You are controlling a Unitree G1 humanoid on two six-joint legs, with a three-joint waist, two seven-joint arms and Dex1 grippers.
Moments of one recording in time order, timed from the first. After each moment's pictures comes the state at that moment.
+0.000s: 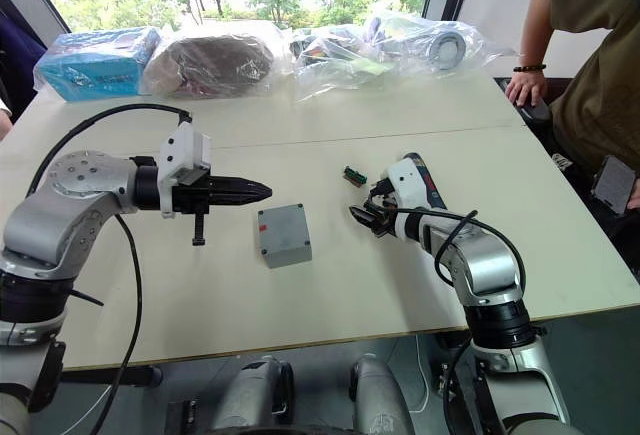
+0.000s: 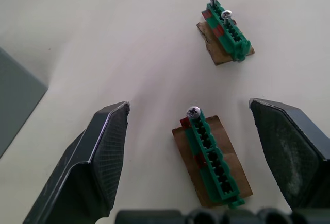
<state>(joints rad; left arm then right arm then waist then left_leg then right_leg) -0.57 0.76 -0.05 -0.28 -0.45 0.56 -1.14 -0.43 -0.43 0.03 -0.17 0.32 0.91 0.47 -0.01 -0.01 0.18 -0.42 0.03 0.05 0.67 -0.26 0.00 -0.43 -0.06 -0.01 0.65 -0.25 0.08</state>
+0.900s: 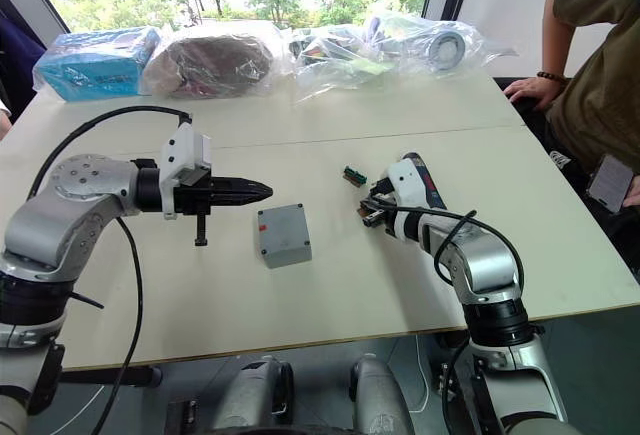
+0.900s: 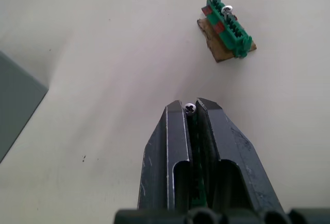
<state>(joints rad) -0.56 0.76 -0.06 -0.28 -0.47 0.57 -1.11 -0.45 -0.42 0.03 -0.15 0.32 0.91 0.47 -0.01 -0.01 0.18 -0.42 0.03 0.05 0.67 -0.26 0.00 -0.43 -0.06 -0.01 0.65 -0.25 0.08</state>
